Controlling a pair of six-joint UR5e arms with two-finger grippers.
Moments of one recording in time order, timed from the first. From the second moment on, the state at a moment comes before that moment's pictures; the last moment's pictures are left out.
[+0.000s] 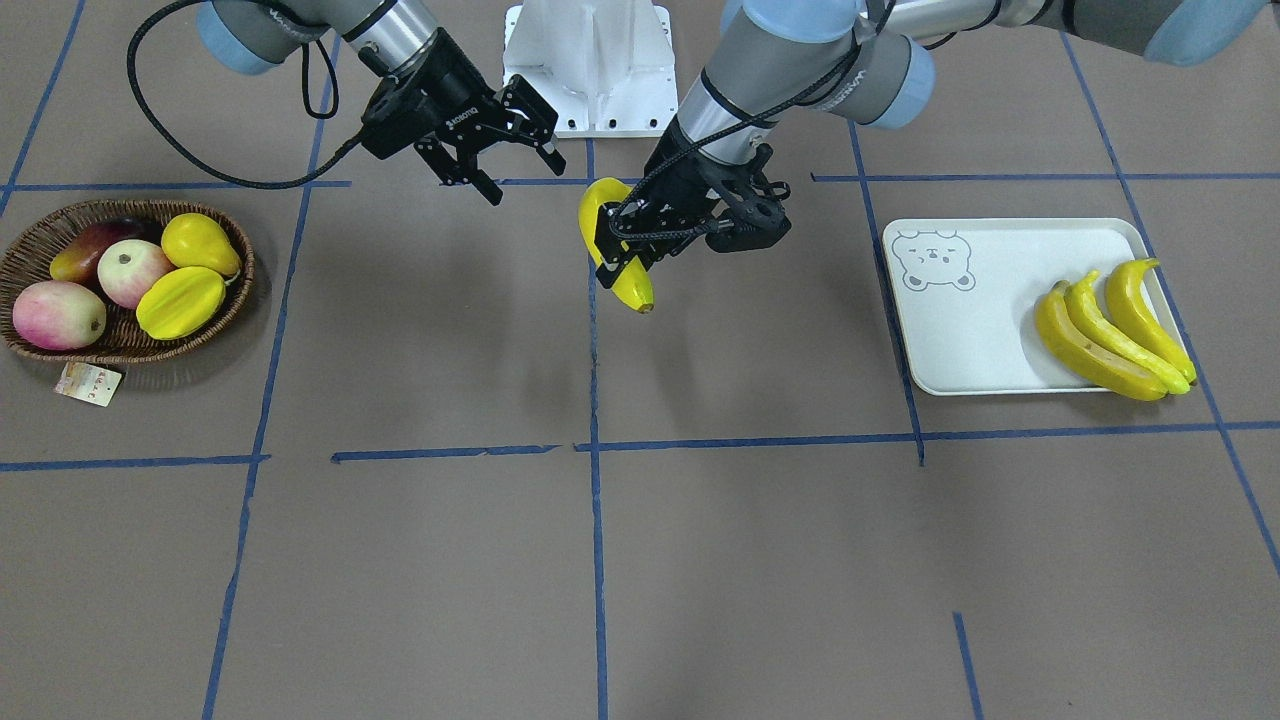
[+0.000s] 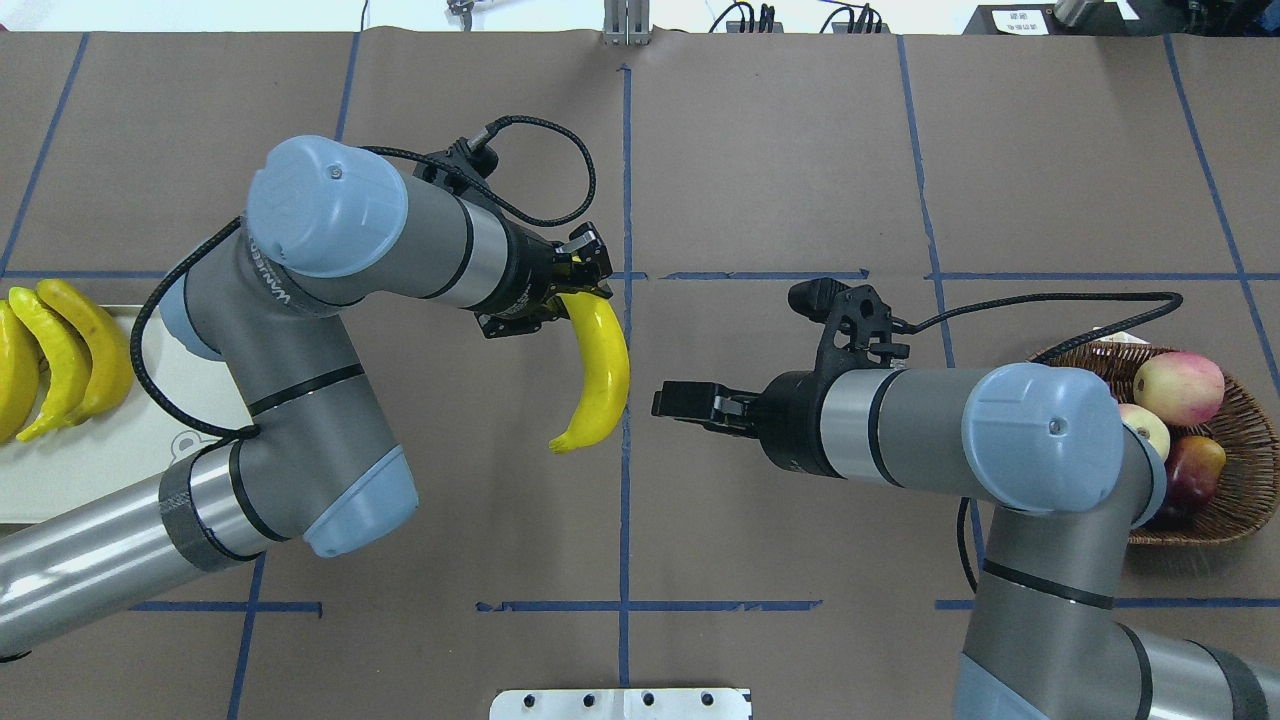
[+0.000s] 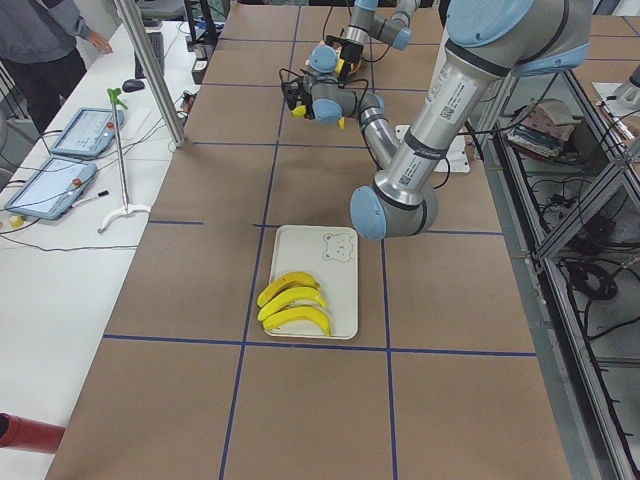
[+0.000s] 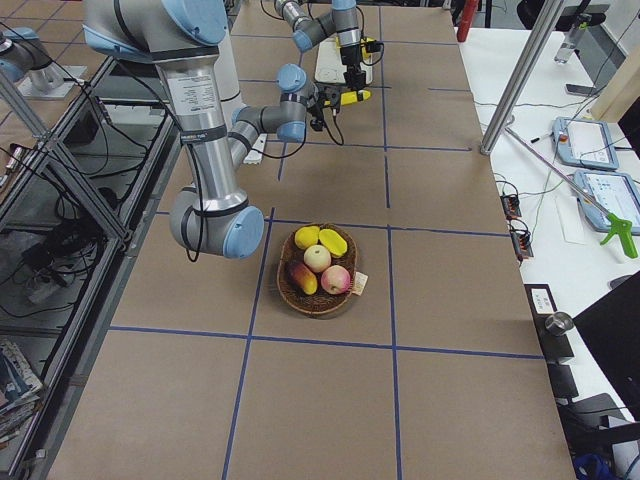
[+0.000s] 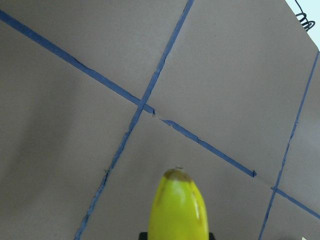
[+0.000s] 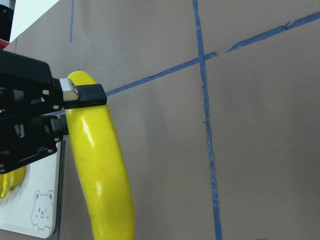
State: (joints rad) left arm -0.60 -2.22 -1.75 -1.98 -1.89 -1.79; right arm 0.40 -1.25 2.06 -1.01 1.68 1.54
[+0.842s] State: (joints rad) left arm -0.67 -2.14 -1.97 -1.50 -1.88 -1.52; right arm 0.57 -1.29 2.15 -1.30 1.92 1.41
